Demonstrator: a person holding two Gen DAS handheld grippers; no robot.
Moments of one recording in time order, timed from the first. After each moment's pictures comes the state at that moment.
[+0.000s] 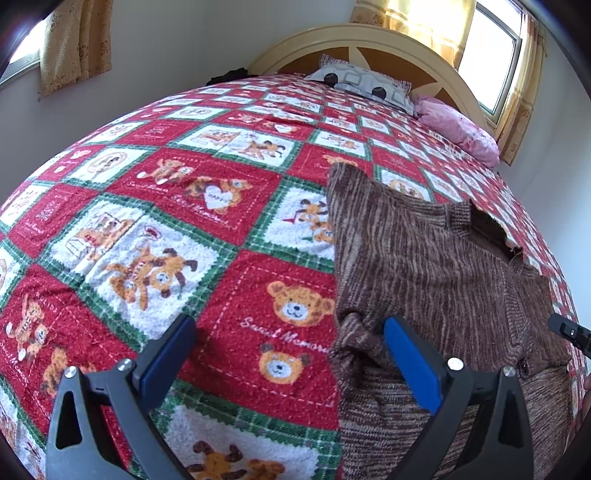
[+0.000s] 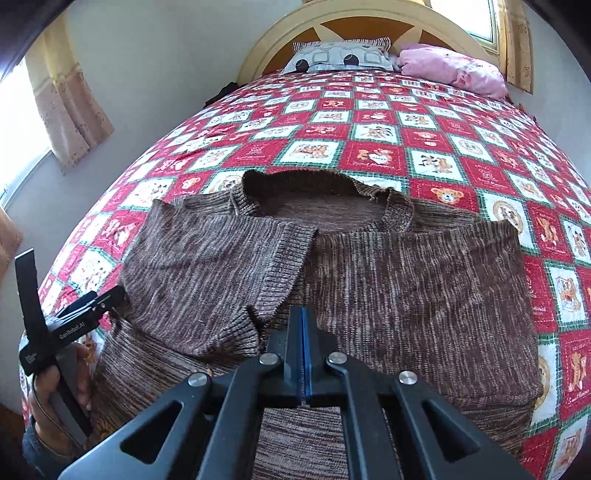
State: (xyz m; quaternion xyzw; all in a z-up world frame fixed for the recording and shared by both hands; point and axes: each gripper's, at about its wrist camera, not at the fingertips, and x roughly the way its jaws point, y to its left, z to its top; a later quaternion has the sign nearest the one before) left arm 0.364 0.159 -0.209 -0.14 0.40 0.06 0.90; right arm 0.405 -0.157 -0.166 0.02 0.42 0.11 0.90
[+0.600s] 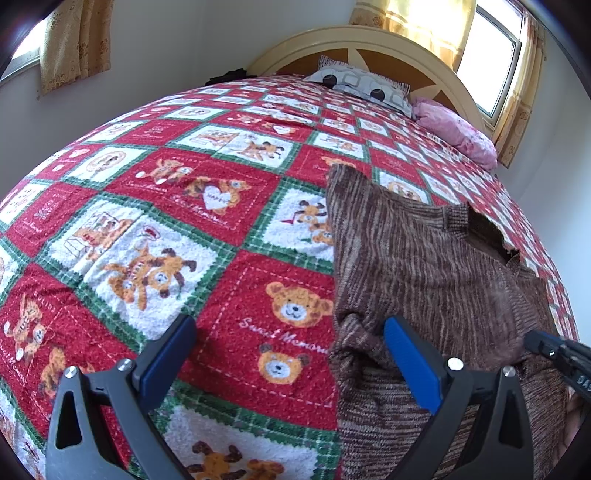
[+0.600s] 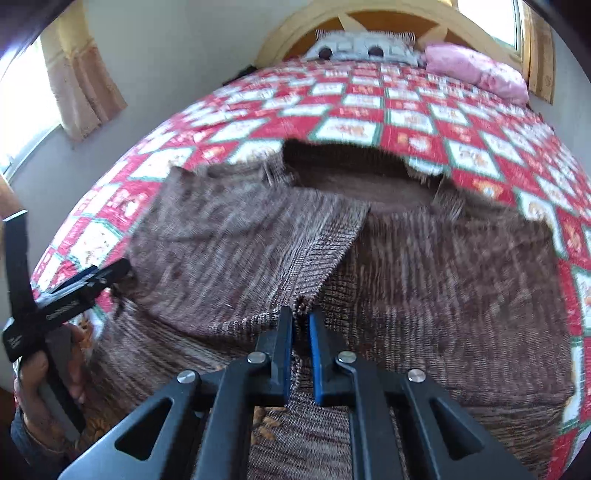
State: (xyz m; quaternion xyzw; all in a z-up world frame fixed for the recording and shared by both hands) left arm 0.364 0.159 -0.210 -0.15 0.40 0.06 0.90; right arm 0.402 -0.117 -0.185 -0.01 0.43 0.14 0.89
